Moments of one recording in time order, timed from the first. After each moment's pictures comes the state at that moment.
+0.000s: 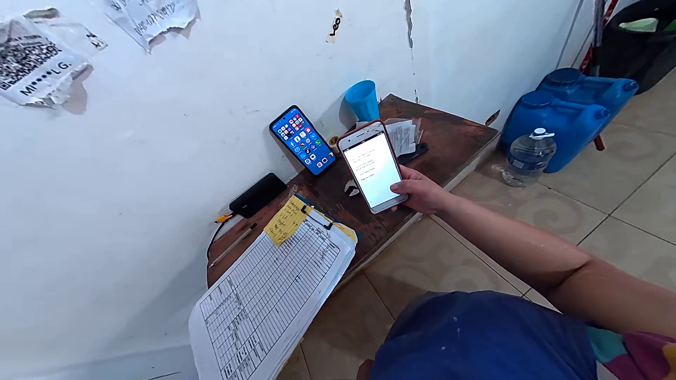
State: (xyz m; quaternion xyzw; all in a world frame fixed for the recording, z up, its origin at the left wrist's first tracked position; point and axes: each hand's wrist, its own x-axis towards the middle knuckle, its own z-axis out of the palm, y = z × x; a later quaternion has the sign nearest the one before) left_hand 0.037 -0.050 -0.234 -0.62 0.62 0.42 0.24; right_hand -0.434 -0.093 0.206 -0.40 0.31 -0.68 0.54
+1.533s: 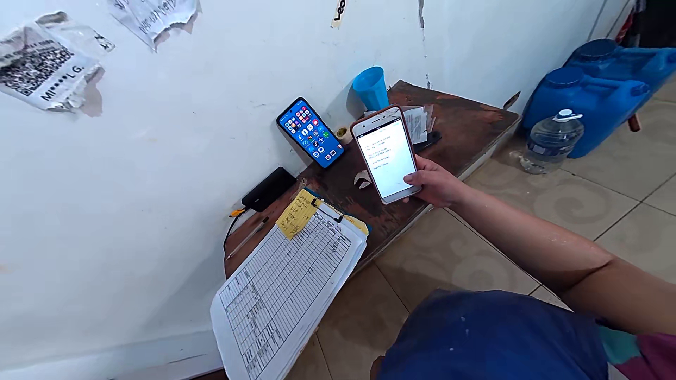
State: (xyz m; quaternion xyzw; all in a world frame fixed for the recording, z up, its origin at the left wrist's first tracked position) left_hand 0.015 -0.033 -0.120 -0.61 0.60 0.44 0.27; right_hand -0.432 -0.091 0.200 -0.41 0.28 -0.70 0.52
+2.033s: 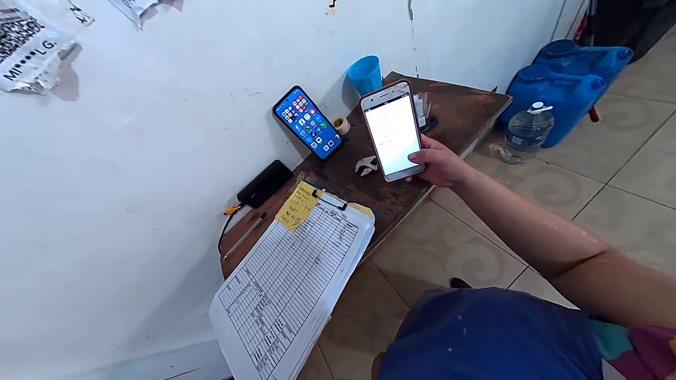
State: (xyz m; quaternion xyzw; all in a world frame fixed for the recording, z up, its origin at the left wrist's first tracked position) left_hand 0.052 -0.050 -0.077 -0.52 0.57 0.60 0.20; right_hand -0.424 -0.089 0.209 -0.37 0.35 -0.72 0.47
